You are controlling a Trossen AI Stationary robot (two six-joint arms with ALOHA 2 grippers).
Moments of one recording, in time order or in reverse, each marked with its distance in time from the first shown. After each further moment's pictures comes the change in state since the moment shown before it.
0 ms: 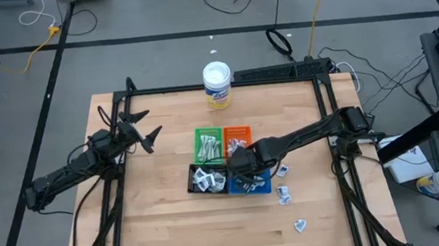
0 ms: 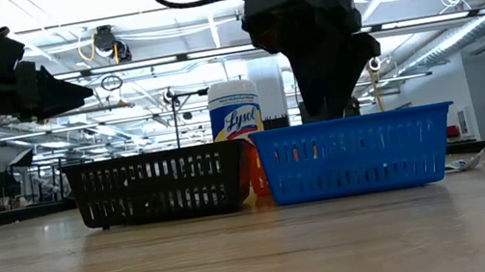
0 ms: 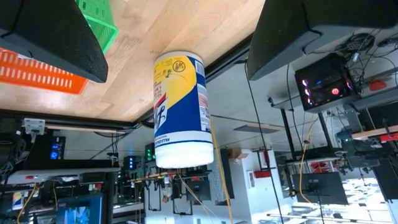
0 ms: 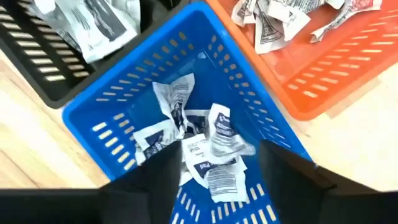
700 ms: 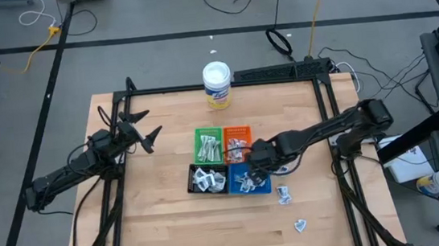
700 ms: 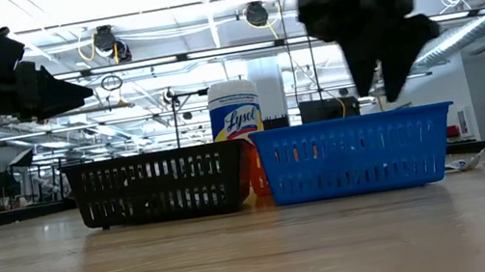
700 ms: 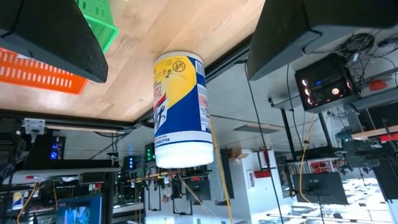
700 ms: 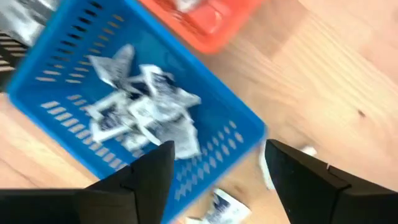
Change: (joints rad) left arm 0.000 0.000 0.000 0.000 0.000 0.000; right arm 0.002 -0.215 -0.222 0.000 0.000 0.203
